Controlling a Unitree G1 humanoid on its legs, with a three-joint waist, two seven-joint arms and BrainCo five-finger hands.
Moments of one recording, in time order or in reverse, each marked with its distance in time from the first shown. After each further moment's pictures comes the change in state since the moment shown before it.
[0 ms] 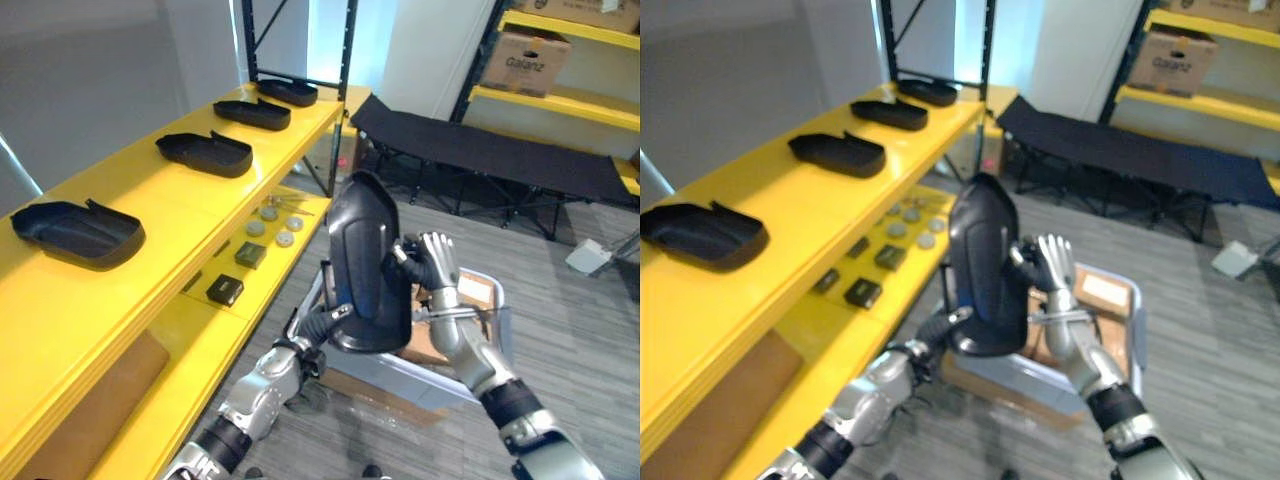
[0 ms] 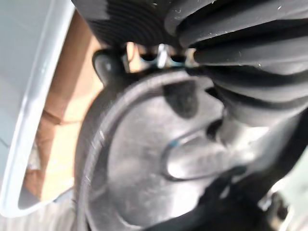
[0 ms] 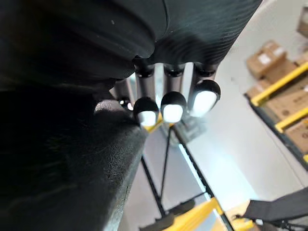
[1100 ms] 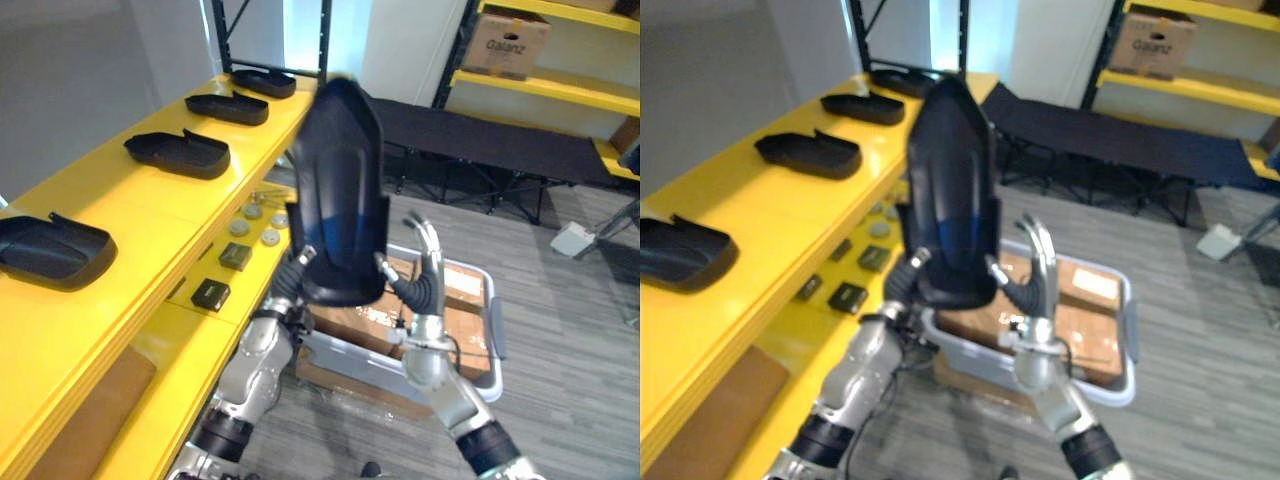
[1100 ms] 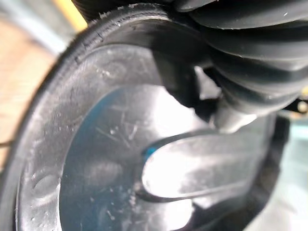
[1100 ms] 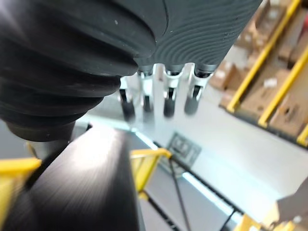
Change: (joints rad) left arm 0.026 -0.109 0.261 -0.329 0.226 -0.158 0.119; right arm 0.202 0.143 0.001 -0.295 0.129 -0.159 -0.131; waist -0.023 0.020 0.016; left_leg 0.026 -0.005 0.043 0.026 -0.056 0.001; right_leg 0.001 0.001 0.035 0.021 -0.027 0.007
